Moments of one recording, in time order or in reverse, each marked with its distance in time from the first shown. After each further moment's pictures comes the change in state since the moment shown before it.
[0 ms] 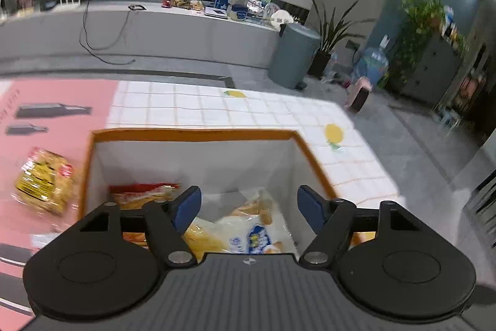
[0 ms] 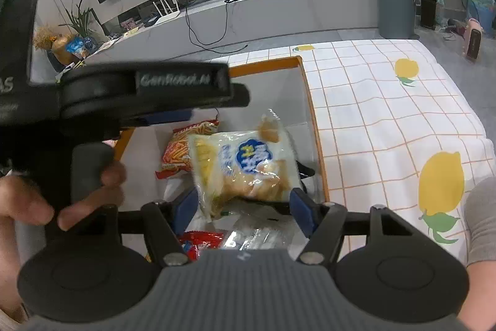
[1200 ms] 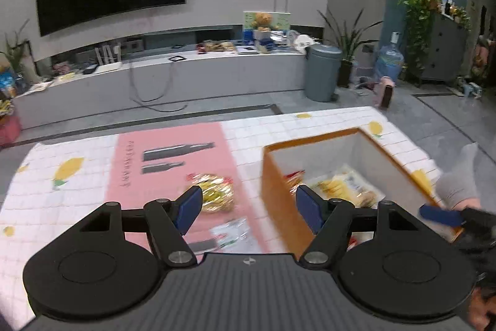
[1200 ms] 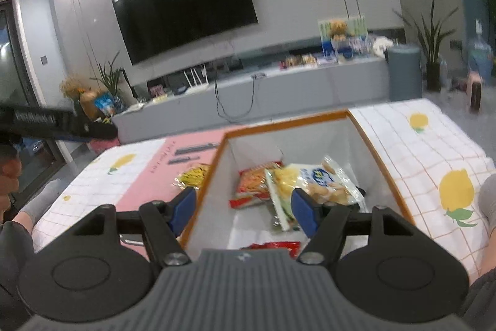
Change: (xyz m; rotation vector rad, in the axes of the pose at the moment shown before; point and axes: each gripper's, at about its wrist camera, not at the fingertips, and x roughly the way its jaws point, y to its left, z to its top) left arm -0.176 0.090 -0.020 0.184 -0.111 0.149; right arm -0.072 0.086 -0.074 -0.034 -0.357 0.052
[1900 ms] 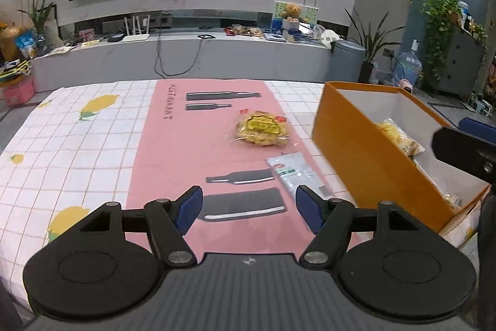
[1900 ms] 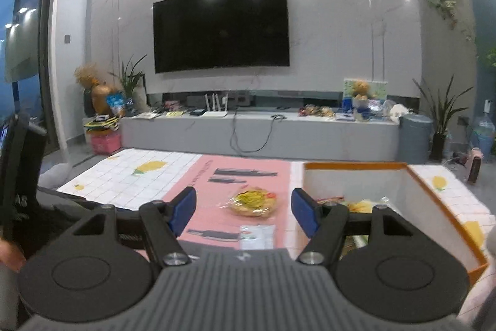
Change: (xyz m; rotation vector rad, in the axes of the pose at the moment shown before) left arm -0.001 0.084 -0.113 -0.113 -0.011 0.019; right arm -0.007 0.157 -0.039 -0.225 -0.137 -0.038
